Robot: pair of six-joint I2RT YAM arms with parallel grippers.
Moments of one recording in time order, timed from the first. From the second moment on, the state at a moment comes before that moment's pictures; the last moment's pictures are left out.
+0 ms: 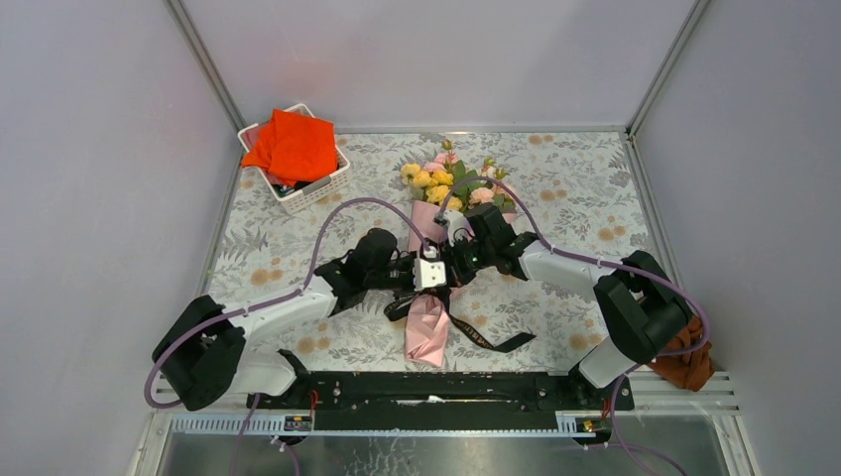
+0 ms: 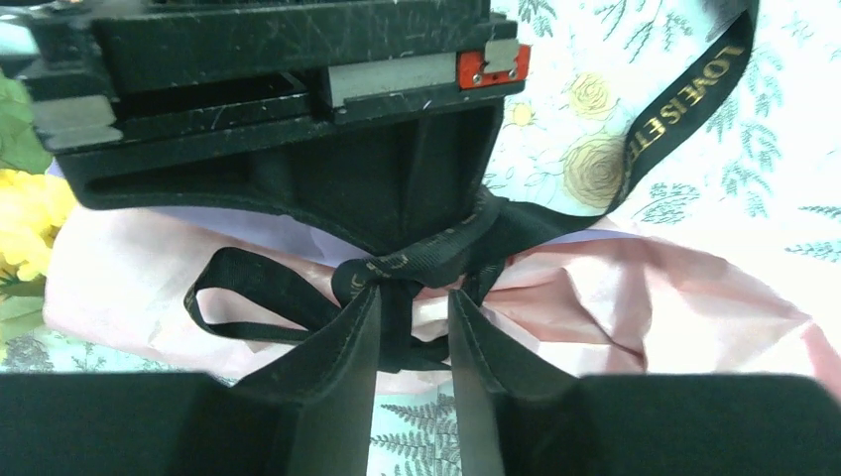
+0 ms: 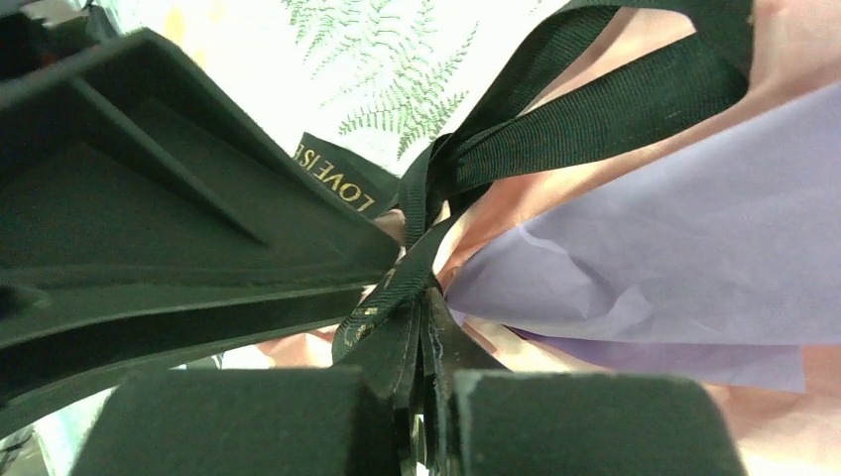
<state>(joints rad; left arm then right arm) -0.76 1.31 0.64 0.08 0.47 0.64 0.67 1.59 0.87 -0.11 -0.59 0.19</state>
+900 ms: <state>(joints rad) -0.61 1.55 0.81 0.08 0.16 -0.48 0.67 1.56 0.87 -0.10 -0.52 0.21</state>
